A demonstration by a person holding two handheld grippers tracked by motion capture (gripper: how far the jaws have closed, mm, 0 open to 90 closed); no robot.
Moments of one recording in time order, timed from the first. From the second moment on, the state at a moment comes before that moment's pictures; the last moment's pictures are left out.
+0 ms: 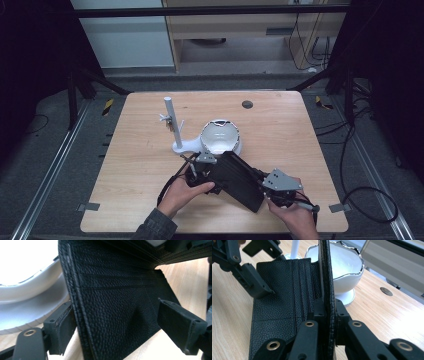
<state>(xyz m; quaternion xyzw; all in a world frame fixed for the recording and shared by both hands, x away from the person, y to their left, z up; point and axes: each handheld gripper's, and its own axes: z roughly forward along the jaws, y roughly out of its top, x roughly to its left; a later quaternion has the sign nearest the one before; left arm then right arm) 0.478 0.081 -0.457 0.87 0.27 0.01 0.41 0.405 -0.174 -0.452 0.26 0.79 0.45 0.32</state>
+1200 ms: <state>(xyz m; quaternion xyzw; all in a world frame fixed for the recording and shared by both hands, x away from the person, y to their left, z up) 0.474 0.095 -0.430 0.85 0.26 -0.03 0.45 0.406 -0.163 -0.476 0.27 0.85 0.40 0.22</state>
